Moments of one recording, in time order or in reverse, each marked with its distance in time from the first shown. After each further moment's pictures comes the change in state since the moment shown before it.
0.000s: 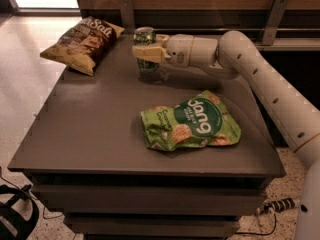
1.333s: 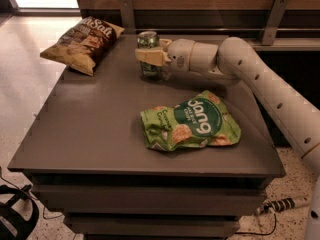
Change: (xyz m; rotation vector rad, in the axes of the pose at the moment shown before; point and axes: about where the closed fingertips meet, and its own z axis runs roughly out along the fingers) arm 0.014 -0.010 -0.004 0.089 0.014 0.037
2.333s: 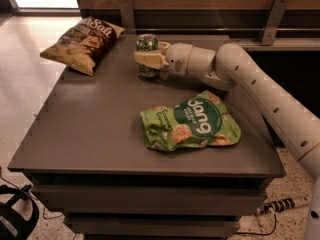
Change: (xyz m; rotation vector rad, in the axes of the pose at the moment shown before) arm 0.011 -0.001 0.008 0.008 -0.028 0.000
